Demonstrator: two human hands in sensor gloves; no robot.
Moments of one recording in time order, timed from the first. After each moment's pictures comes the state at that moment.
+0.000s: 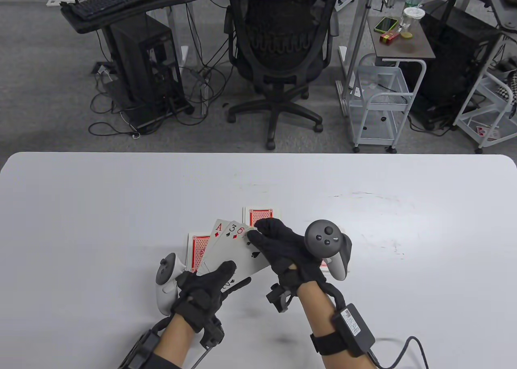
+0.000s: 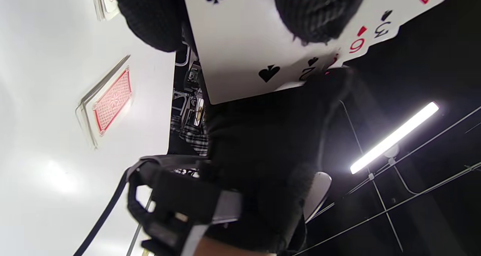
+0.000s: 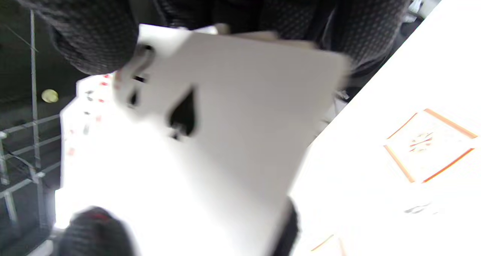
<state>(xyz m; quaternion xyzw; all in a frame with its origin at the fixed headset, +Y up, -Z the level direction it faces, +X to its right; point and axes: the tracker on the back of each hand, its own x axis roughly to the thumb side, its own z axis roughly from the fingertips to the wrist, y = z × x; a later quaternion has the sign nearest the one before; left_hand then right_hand) -0.163 -0.756 -0.339 -0.17 -0.18 0.79 0.56 0.080 -0.663 -0.370 0.15 -0.02 0.85 0.50</state>
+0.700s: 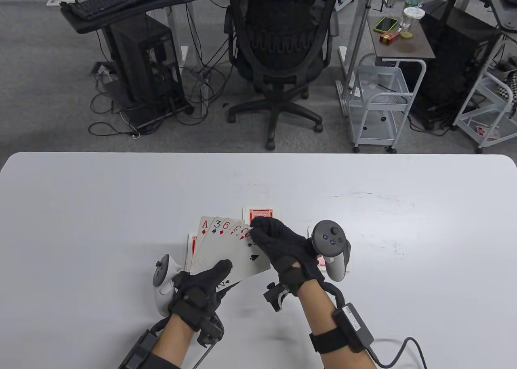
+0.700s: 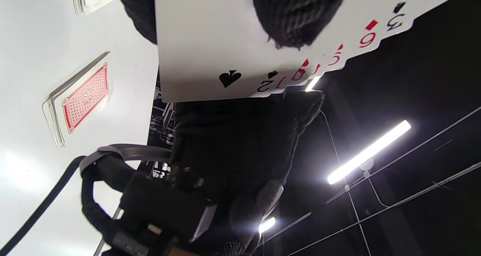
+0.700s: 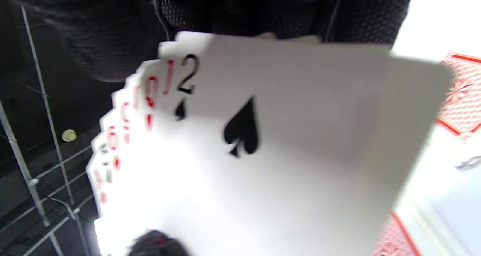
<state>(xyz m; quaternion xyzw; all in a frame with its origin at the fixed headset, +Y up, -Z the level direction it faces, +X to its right) -0.168 -0.756 -0.339 -0.15 -0.19 0.82 0.52 0.084 -0.677 -0.378 0.16 0.01 0.78 0.60</state>
